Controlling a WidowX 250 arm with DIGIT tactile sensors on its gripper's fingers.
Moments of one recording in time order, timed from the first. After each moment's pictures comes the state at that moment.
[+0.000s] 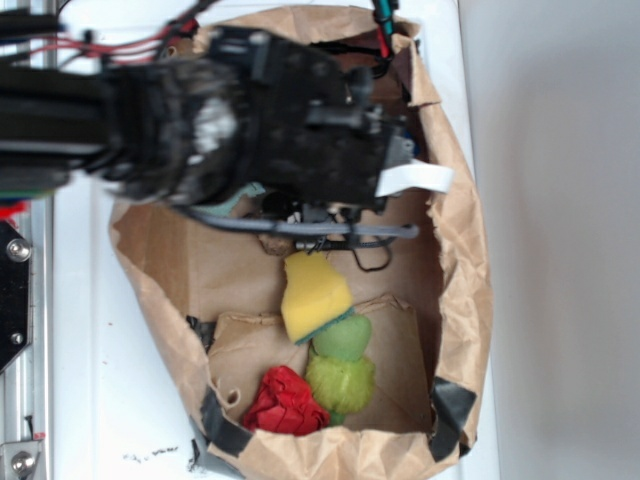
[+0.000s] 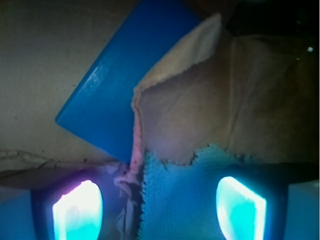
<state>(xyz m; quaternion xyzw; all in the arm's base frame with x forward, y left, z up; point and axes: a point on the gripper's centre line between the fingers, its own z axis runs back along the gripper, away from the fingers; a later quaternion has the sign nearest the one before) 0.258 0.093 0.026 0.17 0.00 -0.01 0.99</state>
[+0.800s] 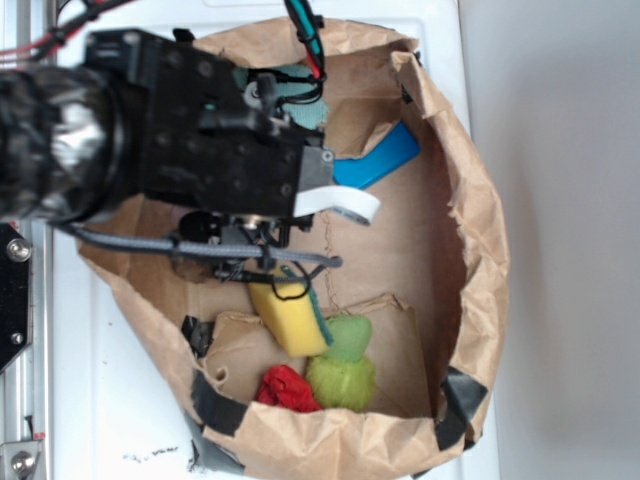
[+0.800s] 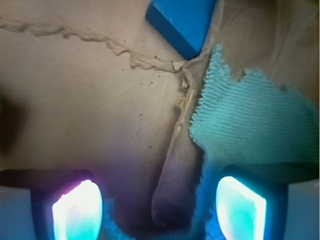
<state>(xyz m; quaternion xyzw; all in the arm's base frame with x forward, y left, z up) 0.230 0.079 0.047 0.14 0.01 -0.07 0.99</state>
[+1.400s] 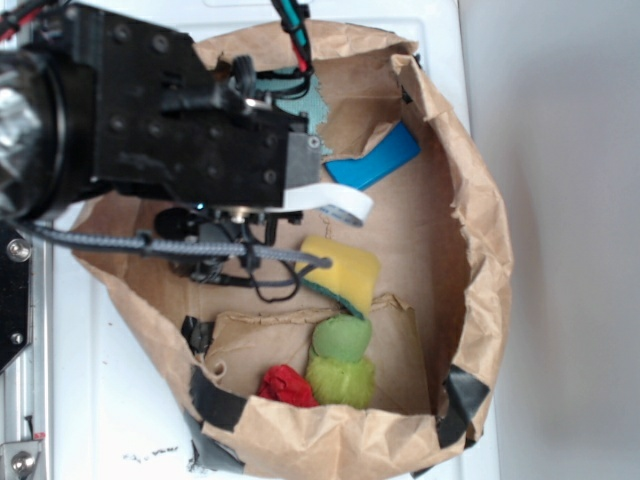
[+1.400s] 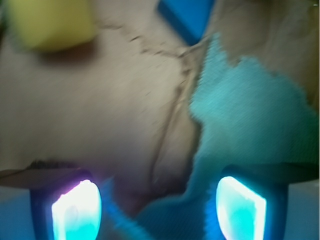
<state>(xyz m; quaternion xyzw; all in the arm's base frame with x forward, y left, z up) 0.231 0.083 0.052 0.15 0.02 -0.07 0.99</state>
